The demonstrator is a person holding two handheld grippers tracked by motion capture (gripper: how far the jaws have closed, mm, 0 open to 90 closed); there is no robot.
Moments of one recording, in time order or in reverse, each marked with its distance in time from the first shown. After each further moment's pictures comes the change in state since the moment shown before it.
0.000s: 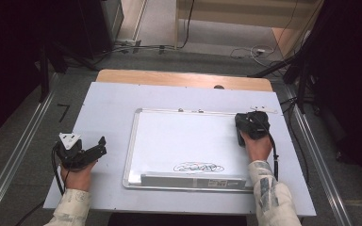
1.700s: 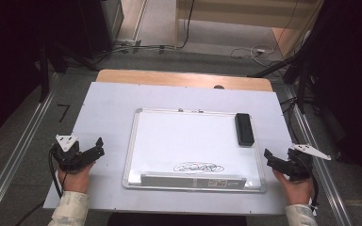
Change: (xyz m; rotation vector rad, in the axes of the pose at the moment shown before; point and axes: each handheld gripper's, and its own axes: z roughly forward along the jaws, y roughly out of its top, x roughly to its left) left arm 0.003 -0.001 -0.007 -0.004 0.032 -0.001; right arm -0.077 -0.085 -0.113 -0.031 0.070 0.069
